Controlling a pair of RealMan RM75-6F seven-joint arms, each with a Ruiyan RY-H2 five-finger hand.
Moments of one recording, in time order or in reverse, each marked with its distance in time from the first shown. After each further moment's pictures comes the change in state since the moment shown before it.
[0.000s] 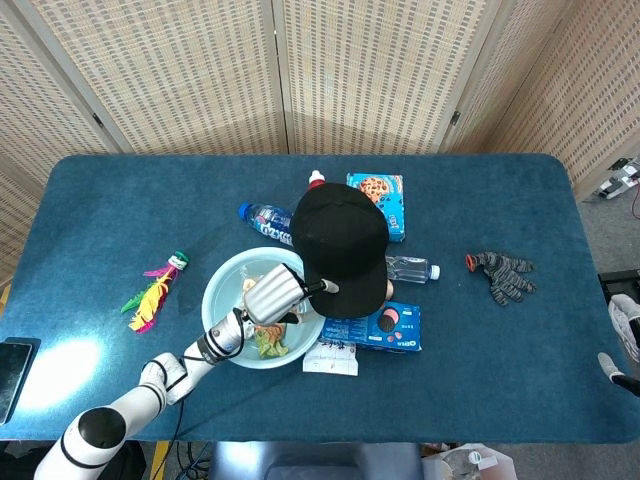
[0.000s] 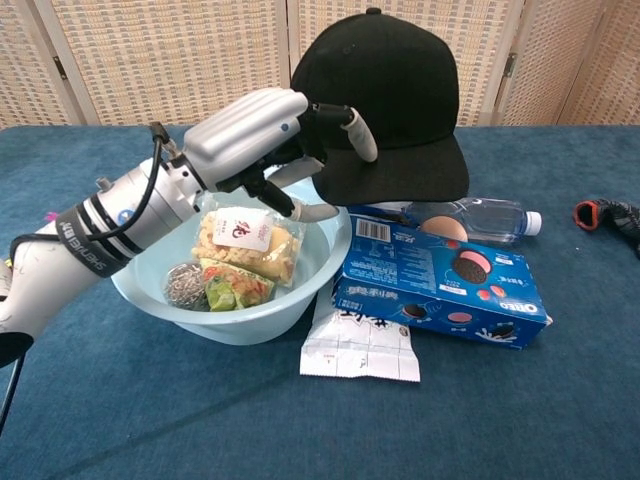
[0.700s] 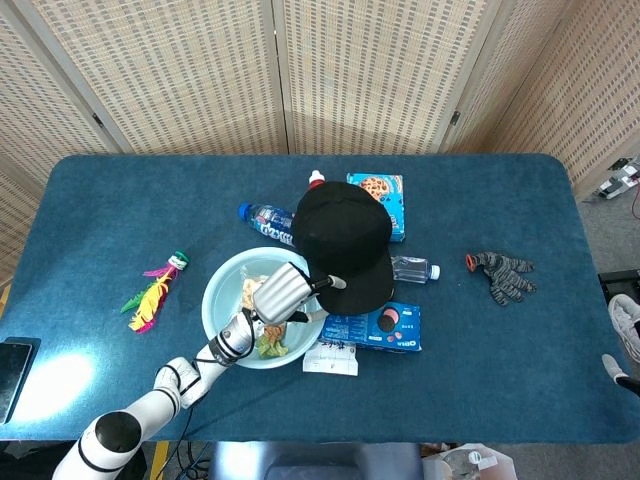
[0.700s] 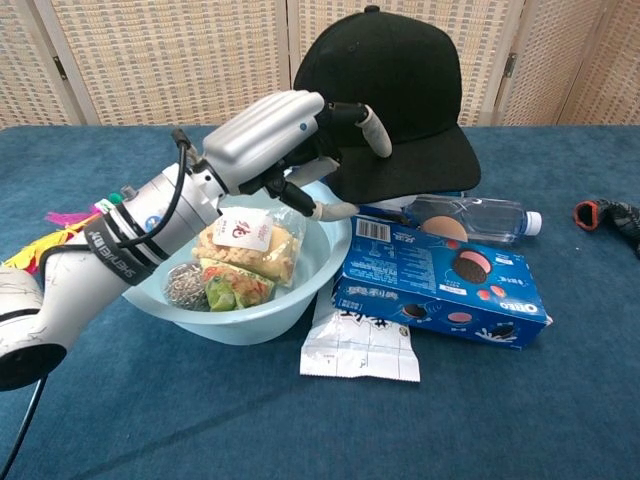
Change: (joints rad) left arm -0.022 -0.074 -0.017 0.051 -0.063 -0.017 -0.006; right arm -0.007 -0.004 0.002 0.022 0.006 -0.006 0.023
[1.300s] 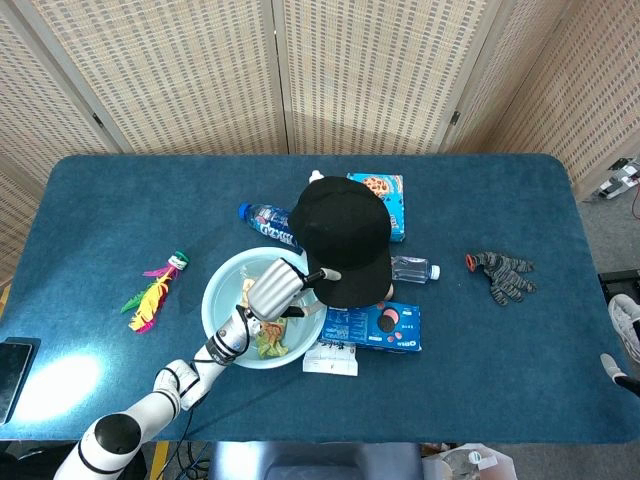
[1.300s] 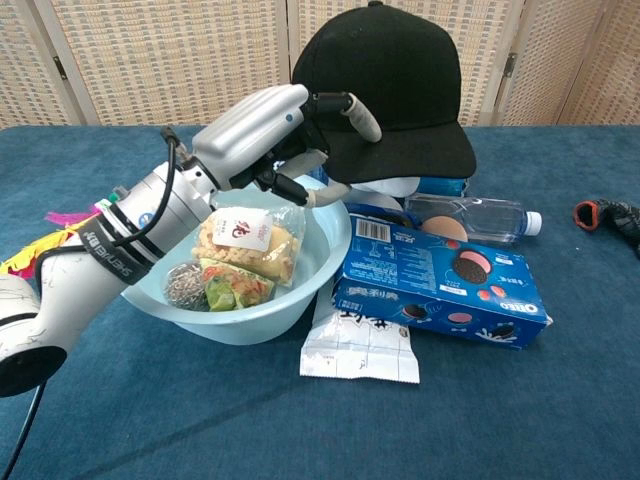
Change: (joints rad) left arm 0.016 -0.005 -0.012 0.008 -0.040 0.009 -0.031; right arm 0.001 -0.002 0.003 -0.003 -0.002 -0.004 -0.005
